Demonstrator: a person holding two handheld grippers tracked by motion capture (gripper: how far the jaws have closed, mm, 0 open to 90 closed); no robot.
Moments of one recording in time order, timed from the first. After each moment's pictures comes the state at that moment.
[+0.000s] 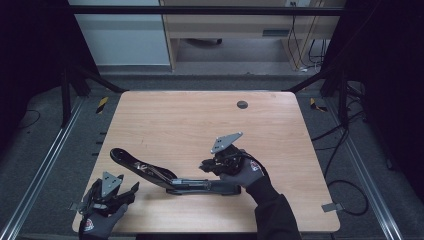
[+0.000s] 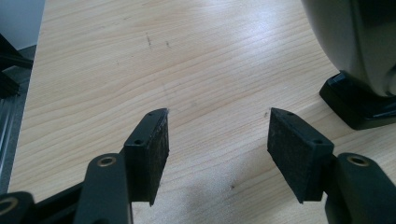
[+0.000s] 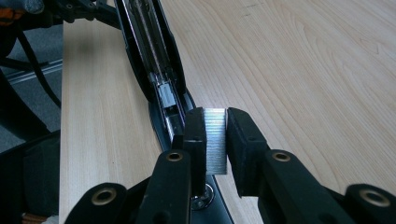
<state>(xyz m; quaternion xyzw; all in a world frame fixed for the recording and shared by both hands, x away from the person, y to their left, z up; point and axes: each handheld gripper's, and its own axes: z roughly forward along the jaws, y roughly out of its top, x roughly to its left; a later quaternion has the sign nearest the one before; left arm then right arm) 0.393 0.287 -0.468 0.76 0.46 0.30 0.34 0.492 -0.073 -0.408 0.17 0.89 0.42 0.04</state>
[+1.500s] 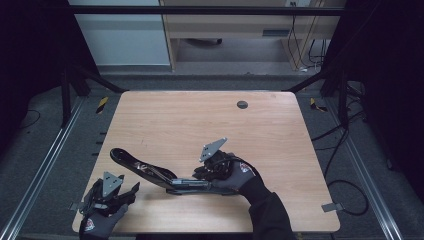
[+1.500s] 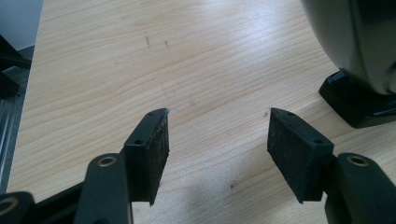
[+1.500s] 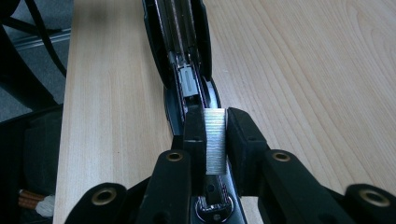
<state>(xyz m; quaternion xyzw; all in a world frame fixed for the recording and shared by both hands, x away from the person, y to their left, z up) 0.394 0.286 -0.469 0.76 0.46 0.30 0.34 0.491 -0.046 -0.427 0.12 0.91 0.39 0.02</state>
